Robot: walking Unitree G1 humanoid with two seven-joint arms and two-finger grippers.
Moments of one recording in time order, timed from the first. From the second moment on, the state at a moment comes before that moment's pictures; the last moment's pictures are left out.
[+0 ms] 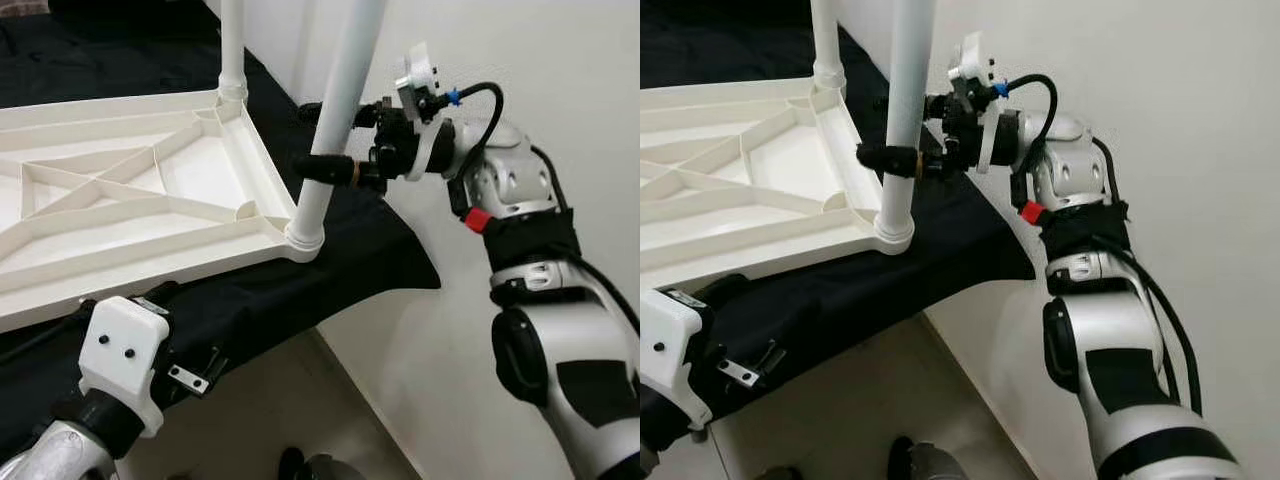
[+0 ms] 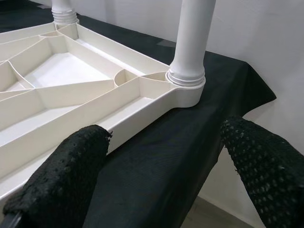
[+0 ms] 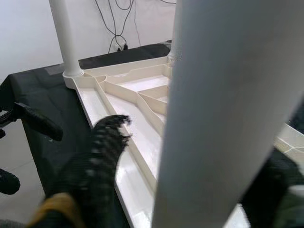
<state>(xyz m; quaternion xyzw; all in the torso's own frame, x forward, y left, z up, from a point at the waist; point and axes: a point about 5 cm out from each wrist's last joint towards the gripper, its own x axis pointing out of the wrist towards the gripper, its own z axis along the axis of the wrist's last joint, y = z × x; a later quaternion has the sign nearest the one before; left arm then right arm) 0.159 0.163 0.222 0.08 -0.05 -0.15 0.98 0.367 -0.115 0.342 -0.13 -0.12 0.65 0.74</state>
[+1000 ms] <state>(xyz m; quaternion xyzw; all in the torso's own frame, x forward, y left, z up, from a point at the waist) 0.159 0.138 0.222 0.06 -0.06 -0.24 0.97 0.387 -0.057 0.278 0.04 -0.07 0.26 0.96</state>
